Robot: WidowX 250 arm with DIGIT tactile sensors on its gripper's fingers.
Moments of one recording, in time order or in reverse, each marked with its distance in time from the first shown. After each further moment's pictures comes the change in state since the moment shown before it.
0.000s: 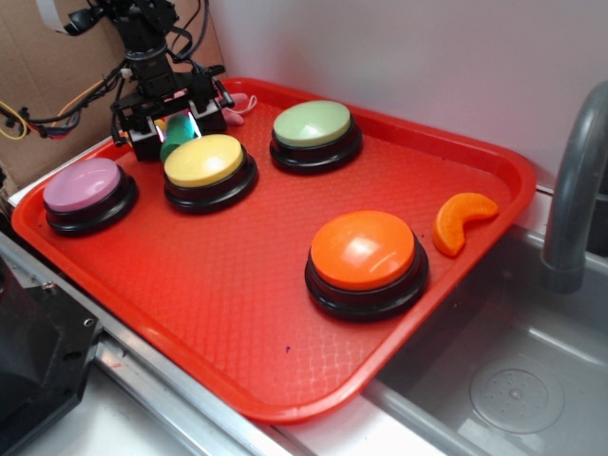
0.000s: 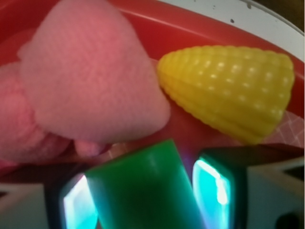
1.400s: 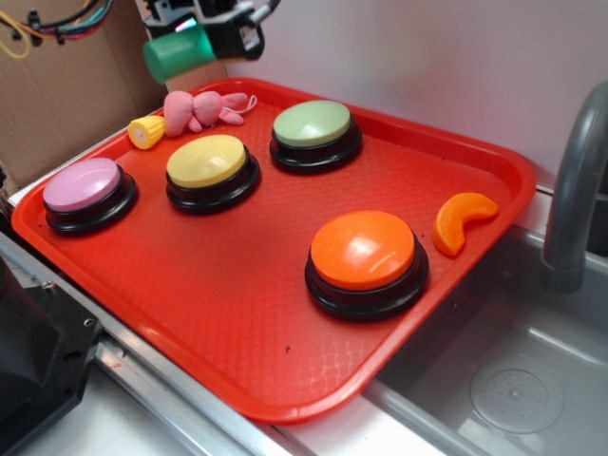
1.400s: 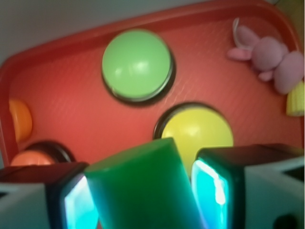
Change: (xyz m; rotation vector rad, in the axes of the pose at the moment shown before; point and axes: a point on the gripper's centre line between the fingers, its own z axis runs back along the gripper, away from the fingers) arm -0.120 -0.039 0.144 -0.143 0.236 -0.994
